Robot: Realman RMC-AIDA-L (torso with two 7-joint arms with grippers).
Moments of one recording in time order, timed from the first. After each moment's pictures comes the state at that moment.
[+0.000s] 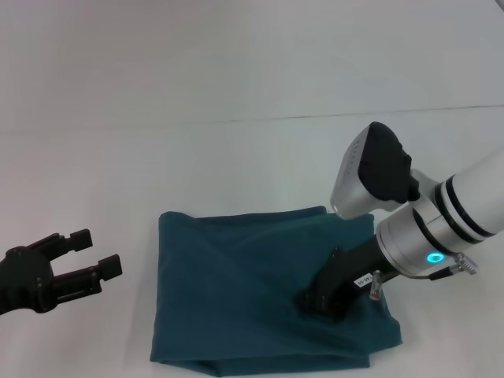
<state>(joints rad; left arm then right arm) -0.32 -2.11 0.56 0.84 1.92 1.68 -1.56 0.65 2.10 -1.37 -1.00 -2.32 -1.37 2.08</state>
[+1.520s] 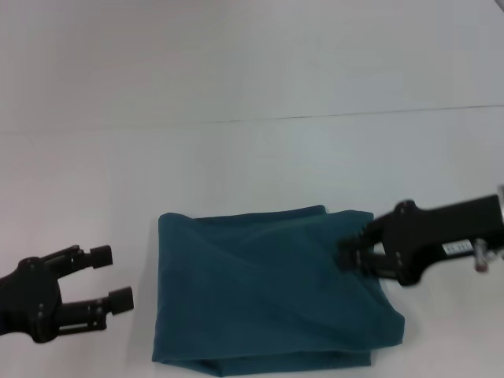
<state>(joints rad) -0.36 -2.08 0.55 0.83 1.97 1.86 -1.52 0.43 2.09 -1.00 -1.26 -2.08 -1.68 1.87</state>
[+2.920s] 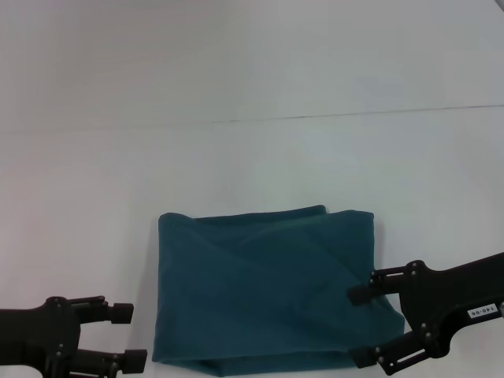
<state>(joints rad) -0.47 -2.05 0.59 0.83 2.22 1.91 -1.61 0.41 2.09 -0.95 -1.16 -2.11 -1.83 1.70</state>
